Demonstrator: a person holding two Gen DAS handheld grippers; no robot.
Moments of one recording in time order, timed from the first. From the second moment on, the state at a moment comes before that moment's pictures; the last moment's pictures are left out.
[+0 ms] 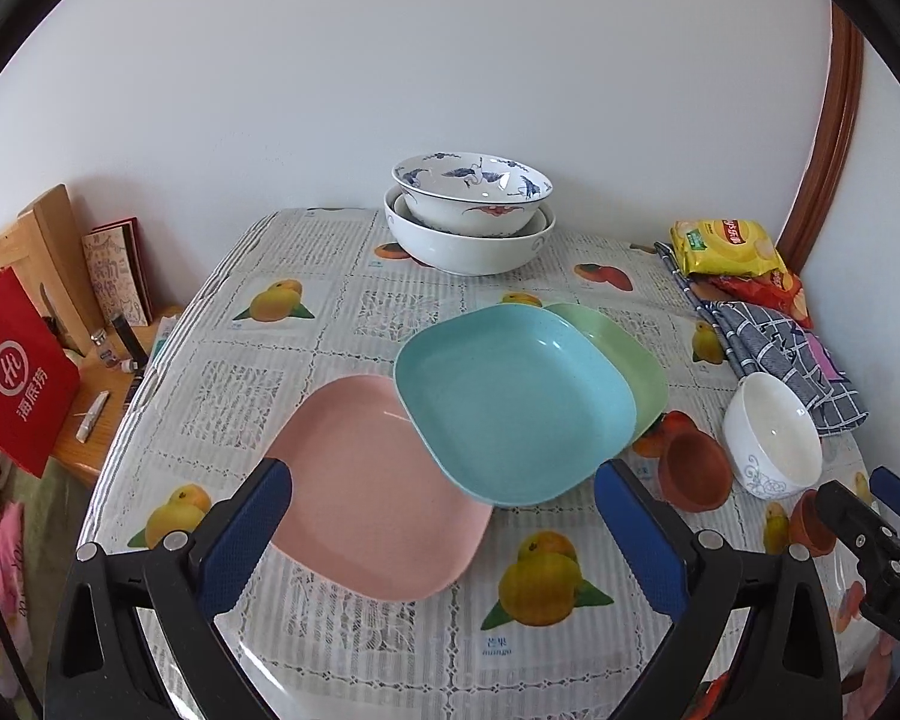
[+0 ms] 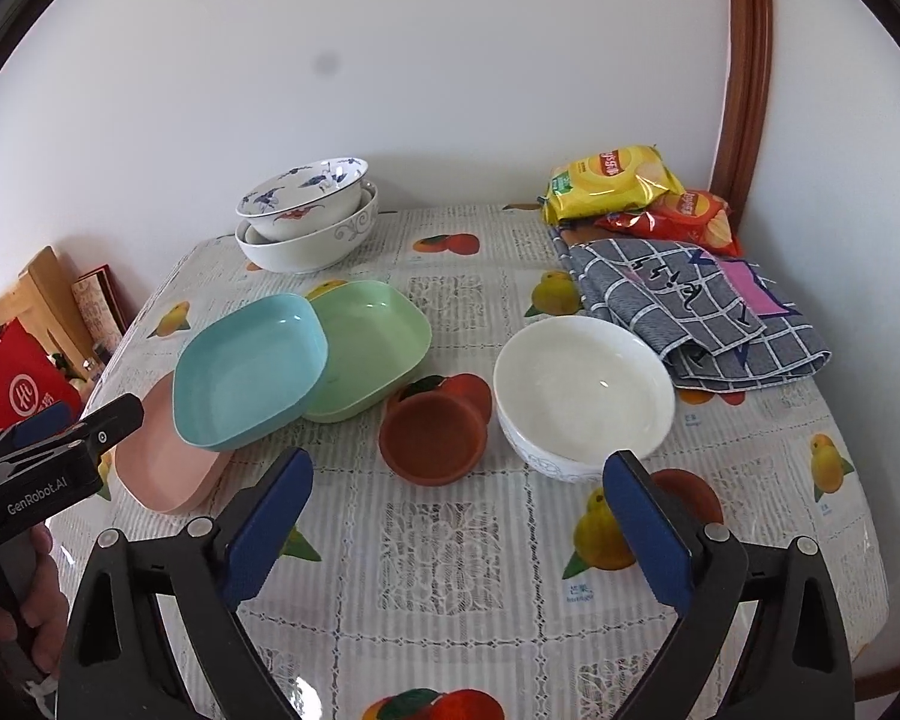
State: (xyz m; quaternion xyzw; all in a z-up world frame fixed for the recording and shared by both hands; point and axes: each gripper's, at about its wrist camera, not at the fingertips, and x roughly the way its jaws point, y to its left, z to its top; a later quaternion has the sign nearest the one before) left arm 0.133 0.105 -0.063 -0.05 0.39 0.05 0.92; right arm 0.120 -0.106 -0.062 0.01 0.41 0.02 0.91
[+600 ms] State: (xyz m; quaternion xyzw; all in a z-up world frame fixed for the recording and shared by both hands) left arm 0.217 0.124 -0.091 -0.05 0.44 0.06 0.90; right arm 0.191 -0.064 -0.091 0.02 0.44 0.05 0.90
